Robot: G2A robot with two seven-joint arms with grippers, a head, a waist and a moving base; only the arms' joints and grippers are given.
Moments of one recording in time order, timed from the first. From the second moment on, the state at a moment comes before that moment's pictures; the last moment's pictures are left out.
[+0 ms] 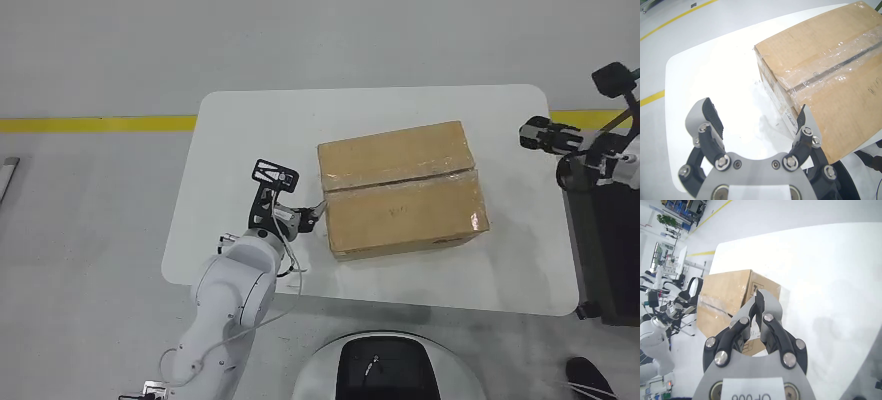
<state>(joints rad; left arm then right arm) 1.06 -1.28 -1.22 -2.00 1.38 -0.03 -0.92 -0.97 -0.92 1.68 -1.56 -0.29 -0.16 0.94</state>
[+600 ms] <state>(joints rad) 1.08 -1.27 -1.31 -2.11 1.45 -0.04 -0.94 -1.27 -0.99 1.31 -1.81 -0.73 0.04 0.41</state>
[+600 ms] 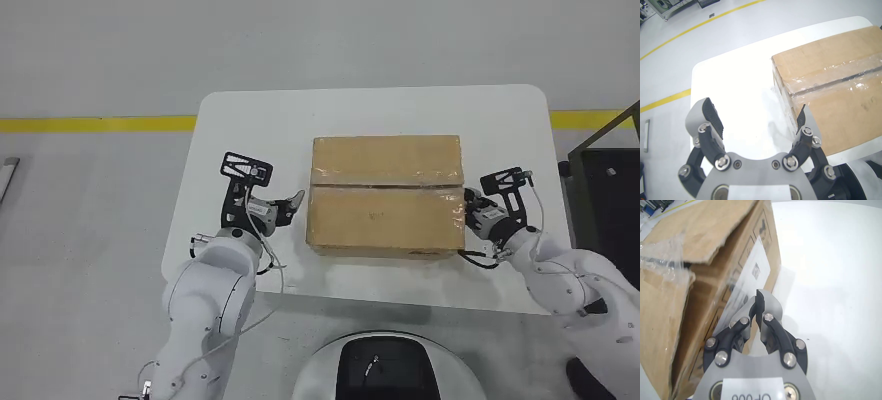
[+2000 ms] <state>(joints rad) 1.09 -1.28 -1.32 -2.24 1.38 -0.05 -0.80 -1.55 -0.98 1.84 -2.34 -0.93 0.01 0.49</state>
